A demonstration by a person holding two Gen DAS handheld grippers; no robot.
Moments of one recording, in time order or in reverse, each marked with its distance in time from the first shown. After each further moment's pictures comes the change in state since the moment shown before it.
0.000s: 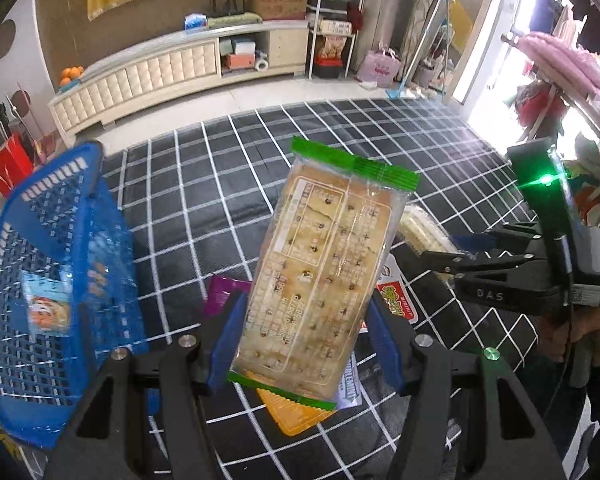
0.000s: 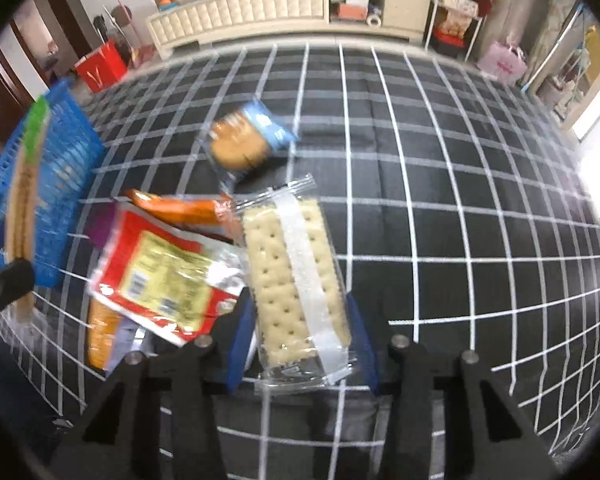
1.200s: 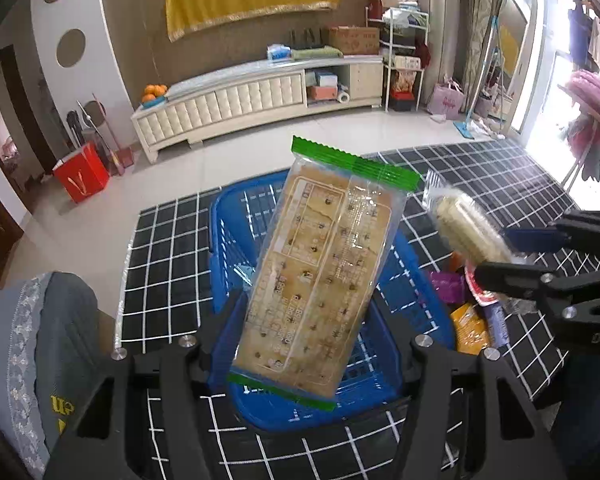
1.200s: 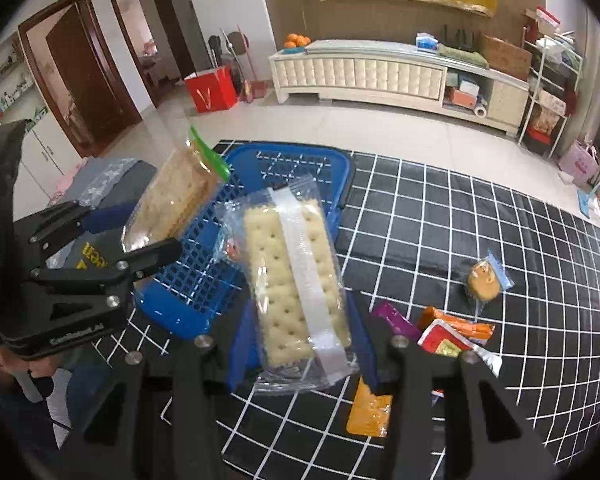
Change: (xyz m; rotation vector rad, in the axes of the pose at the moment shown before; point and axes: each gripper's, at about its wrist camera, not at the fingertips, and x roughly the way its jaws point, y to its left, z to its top) left arm -0.116 0.182 -0.033 -0.030 -0.089 0.218; right arm -0.079 0.224 0.053 -0.208 -0.181 0.220
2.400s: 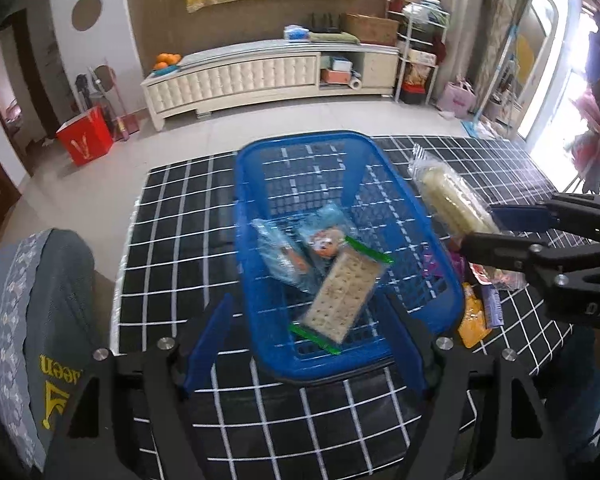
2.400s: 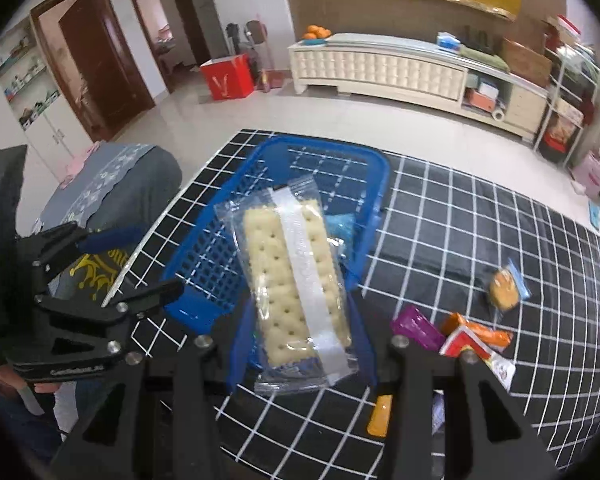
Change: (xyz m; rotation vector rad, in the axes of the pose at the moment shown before) left arm -0.026 0.029 -0.027 -0.113 0.061 -0.010; right arm 0.000 0.041 0.015 -0.059 0.040 0.041
